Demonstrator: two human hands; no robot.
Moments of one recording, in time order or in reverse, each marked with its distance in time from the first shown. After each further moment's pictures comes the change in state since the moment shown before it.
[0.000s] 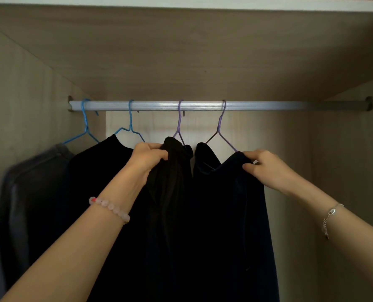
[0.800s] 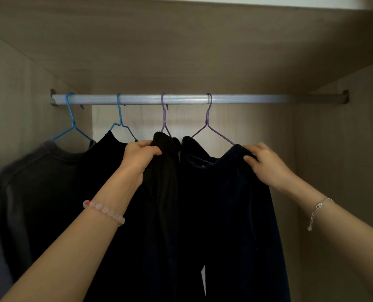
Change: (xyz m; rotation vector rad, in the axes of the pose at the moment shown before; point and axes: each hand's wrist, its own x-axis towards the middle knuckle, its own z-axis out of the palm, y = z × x) left_hand -0.015 -0.010 0.010 -0.132 0.038 0.007; right_hand -0.010 0.034 -0.001 -0.154 0.093 0.065
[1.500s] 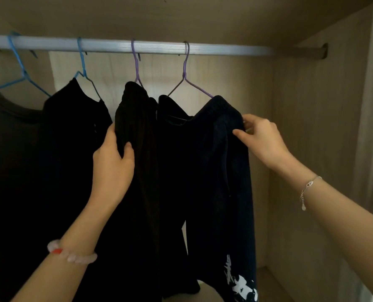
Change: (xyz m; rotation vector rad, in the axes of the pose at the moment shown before) left_hand -0.072 -0.080 -0.012 0.493 0.092 0.482; right_hand -0.060 0.011 -0.005 0.036 0.125 0.066
